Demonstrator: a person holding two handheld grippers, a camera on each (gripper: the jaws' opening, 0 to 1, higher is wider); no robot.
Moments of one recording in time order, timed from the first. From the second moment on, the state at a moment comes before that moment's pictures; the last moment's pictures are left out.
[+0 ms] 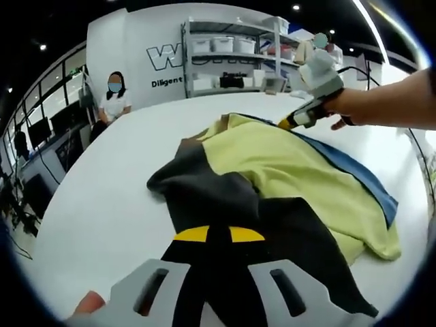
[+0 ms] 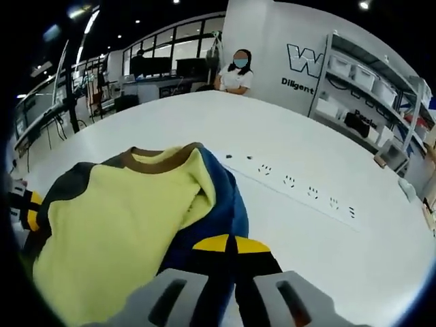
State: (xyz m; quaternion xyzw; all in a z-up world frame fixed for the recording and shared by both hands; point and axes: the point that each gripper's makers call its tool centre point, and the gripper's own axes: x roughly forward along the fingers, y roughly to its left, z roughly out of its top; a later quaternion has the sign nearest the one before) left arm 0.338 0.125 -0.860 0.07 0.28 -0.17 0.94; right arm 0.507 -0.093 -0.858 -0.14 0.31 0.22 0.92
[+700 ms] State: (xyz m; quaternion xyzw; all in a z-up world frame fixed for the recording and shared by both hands) left arm 0.338 0.126 -0.861 0.11 0.28 -0.26 0.92; right arm 0.504 -0.200 -0.841 -0.13 0.31 0.14 0.93
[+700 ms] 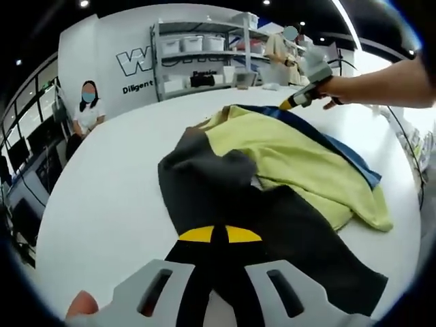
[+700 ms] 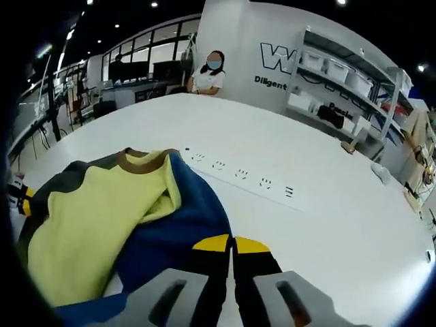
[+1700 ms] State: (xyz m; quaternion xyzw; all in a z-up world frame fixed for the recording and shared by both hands) left arm 0.357 0.135 -0.860 0.15 0.28 -0.27 0.91; right arm 0.480 -0.273 -0.839 -0.10 0.33 0.08 0.93
